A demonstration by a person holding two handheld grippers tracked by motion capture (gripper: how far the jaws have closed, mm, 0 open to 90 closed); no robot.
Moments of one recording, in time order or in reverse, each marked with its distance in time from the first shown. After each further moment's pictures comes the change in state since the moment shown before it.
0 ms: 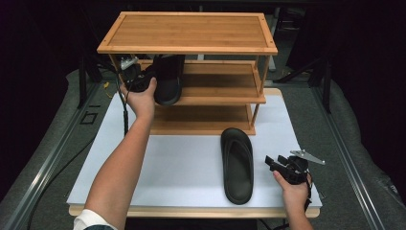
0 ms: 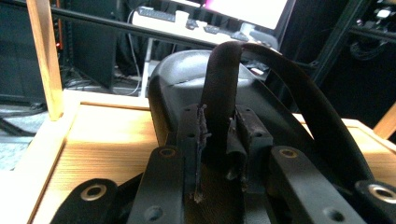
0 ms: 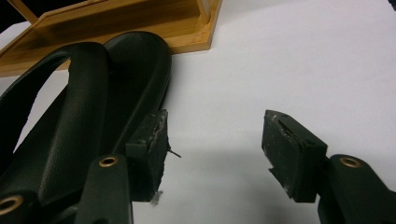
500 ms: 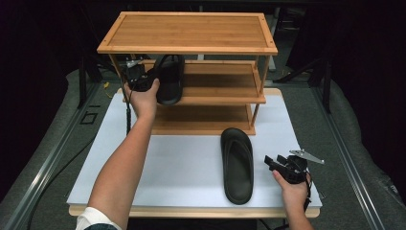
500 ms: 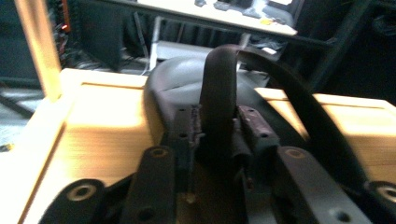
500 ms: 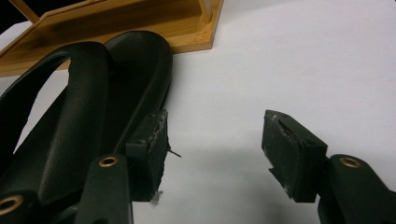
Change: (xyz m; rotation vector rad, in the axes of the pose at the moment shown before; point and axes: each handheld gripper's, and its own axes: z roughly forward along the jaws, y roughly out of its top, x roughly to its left) left arm 0.001 -0.005 0.012 0.071 0.029 0.012; right arm 0.000 0.000 0.003 0.004 0.006 0.000
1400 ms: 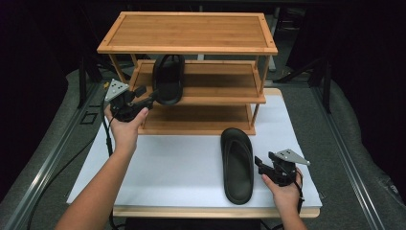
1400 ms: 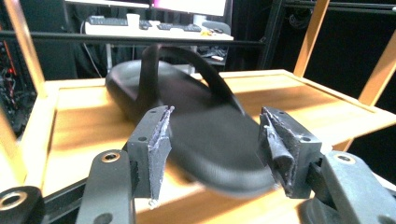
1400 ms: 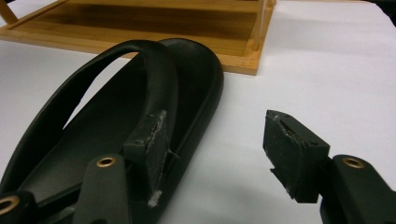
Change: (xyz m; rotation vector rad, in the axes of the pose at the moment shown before) left arm -0.002 -0.034 -0.107 -0.069 -0.216 0.154; right arm 0.046 0.002 -0.007 -0.055 -0.002 -0.256
